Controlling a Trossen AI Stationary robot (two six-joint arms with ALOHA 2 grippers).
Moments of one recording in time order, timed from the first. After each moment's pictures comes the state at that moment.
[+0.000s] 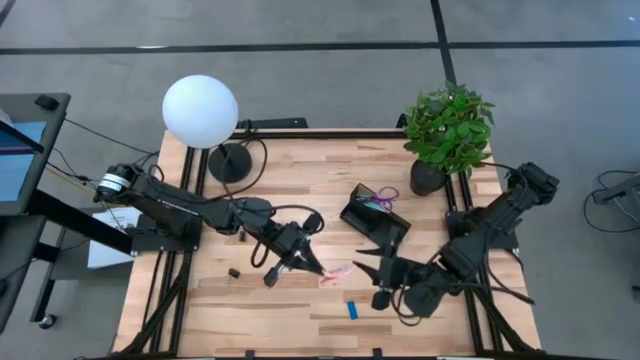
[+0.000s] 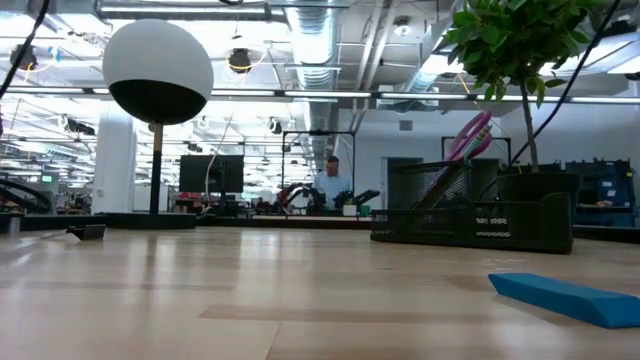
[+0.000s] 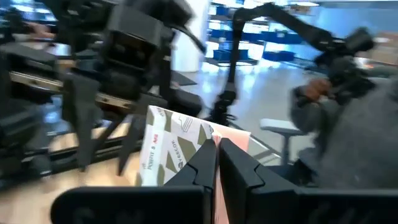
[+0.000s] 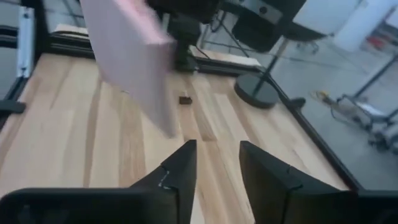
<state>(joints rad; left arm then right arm) -0.23 1.47 1.02 0.44 0.39 -0.06 0.74 1.49 1.17 -0.38 0.97 0.26</state>
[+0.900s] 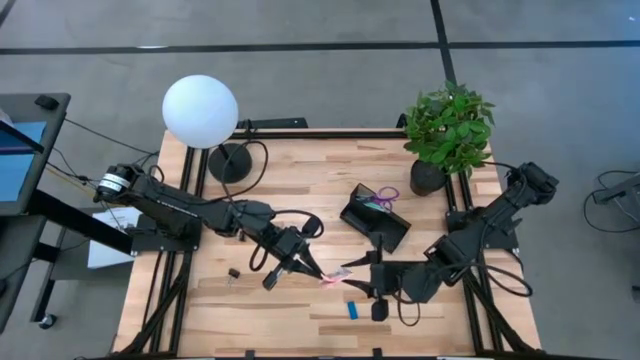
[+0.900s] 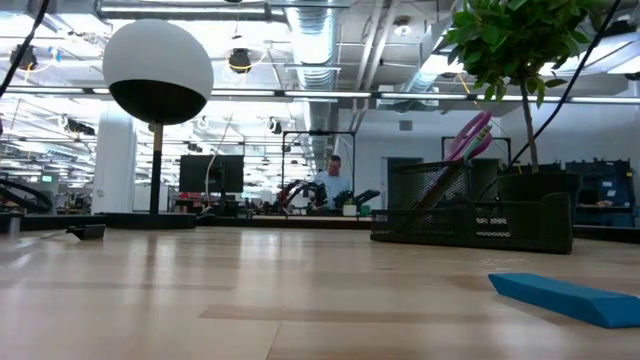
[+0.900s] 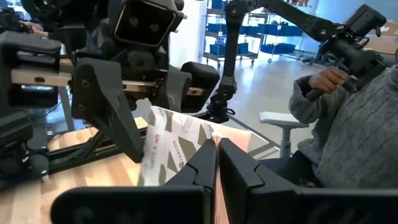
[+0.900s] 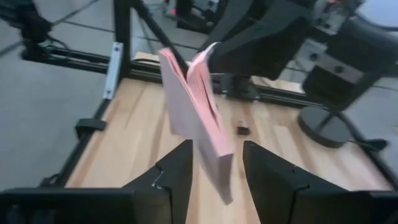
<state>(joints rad) -0.25 1.47 1.02 0.42 0.38 -0.03 0.67 1.49 1.19 -0.14 0.66 0.04</state>
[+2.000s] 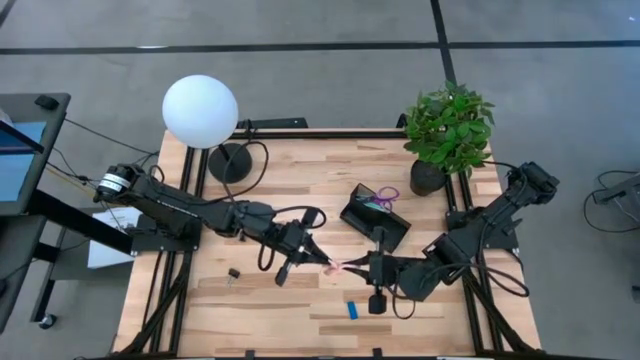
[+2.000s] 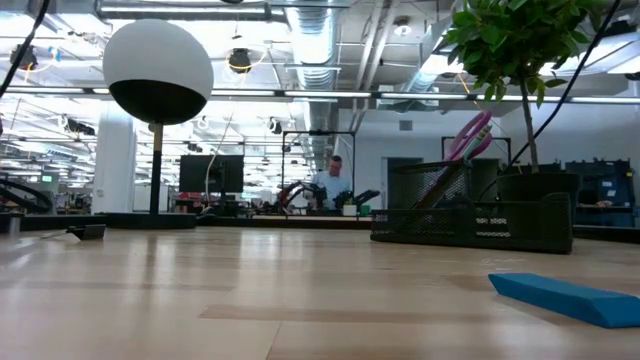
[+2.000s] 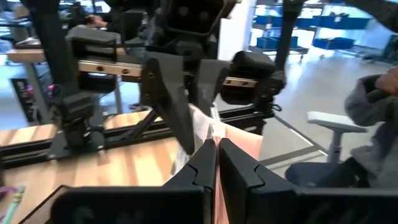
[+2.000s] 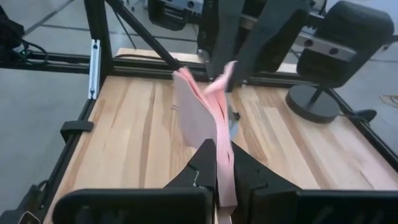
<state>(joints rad) -0.24 1.47 1.02 0.39 0.17 -0.03 0.65 1.49 1.19 -0.22 0.69 0.18</state>
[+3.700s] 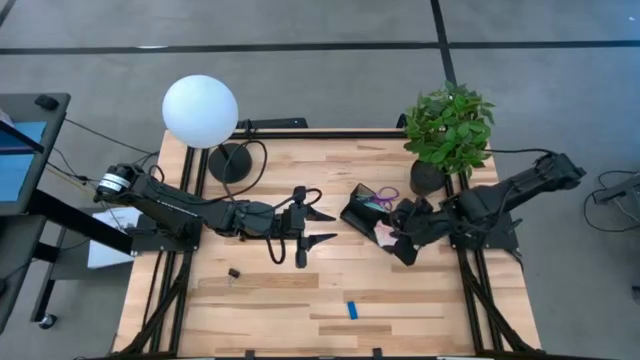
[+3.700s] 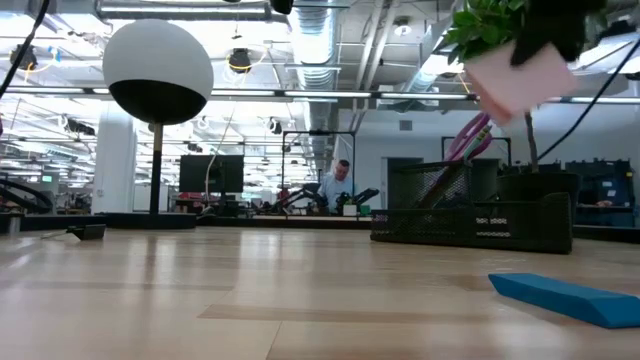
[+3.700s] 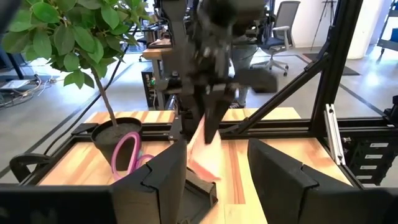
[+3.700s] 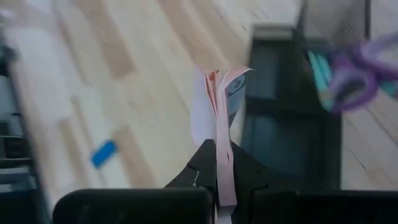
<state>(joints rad) -0.24 1.47 1.02 0.36 -0.29 0.02 0.41 1.13 0.99 -0.90 0.26 0.84</state>
